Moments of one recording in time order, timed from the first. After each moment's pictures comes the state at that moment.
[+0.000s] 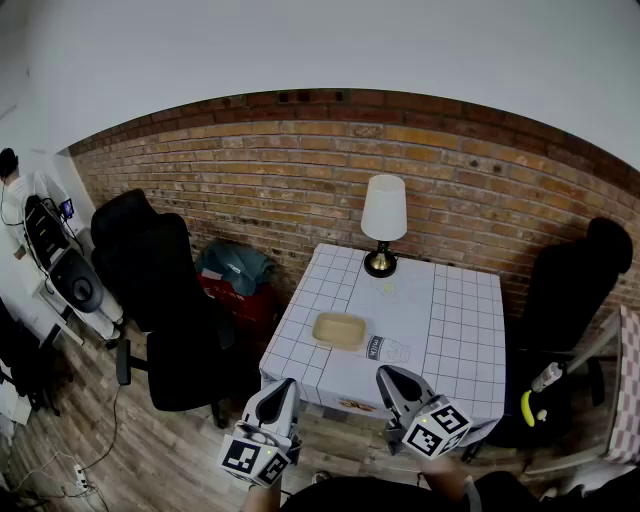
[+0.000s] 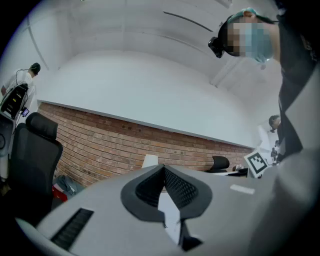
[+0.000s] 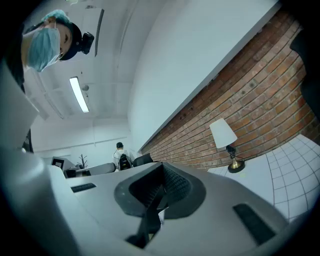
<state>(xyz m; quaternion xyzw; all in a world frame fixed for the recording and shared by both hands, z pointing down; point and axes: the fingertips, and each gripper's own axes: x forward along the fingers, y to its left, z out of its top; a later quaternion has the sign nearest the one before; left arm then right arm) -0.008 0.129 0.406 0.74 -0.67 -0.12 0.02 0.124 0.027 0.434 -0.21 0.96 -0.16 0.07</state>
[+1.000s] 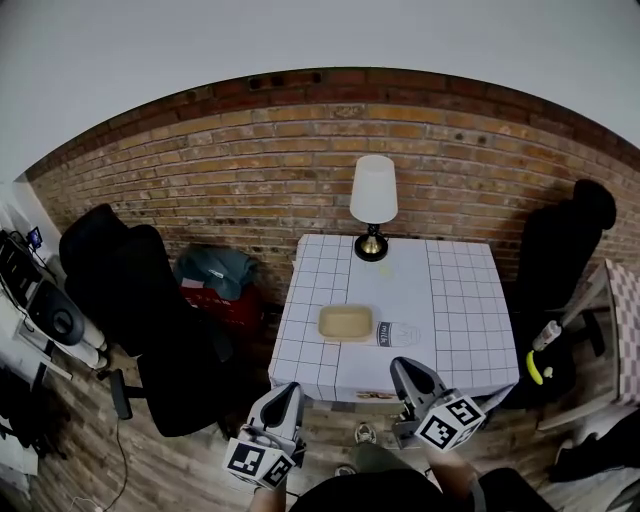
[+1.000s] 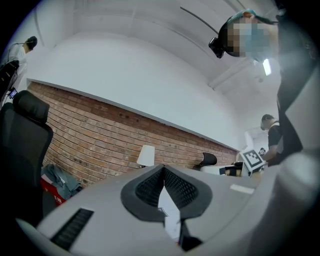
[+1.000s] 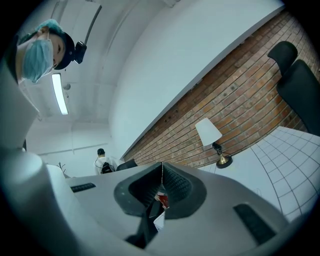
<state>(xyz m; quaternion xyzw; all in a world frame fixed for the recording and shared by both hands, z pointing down) -0.078 0.127 0.445 0.79 -0.60 -0.11 0.07 0.088 0.029 0.454 -0.31 0.92 -0.20 0.10</state>
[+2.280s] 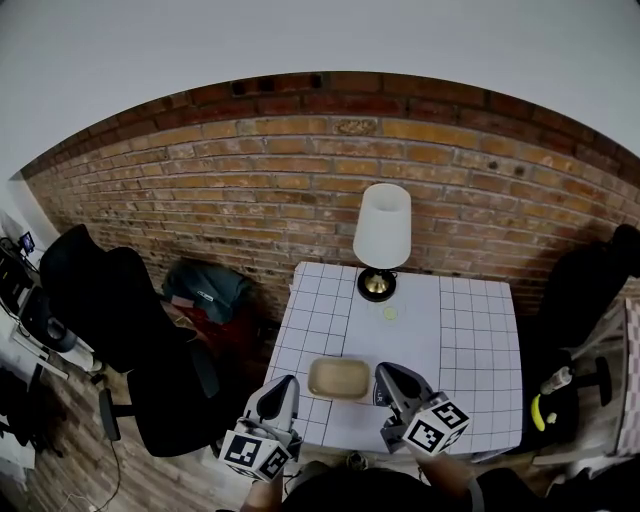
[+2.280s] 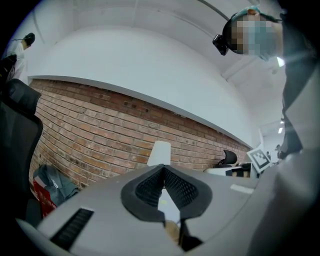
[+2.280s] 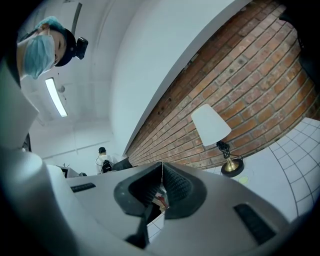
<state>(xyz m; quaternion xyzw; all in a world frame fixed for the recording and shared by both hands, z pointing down) -0.119 -0.076 0.454 0.76 -0.63 -0.09 0.08 0.028 -0.157 0.472 -0.26 0.94 -0.22 0.07</state>
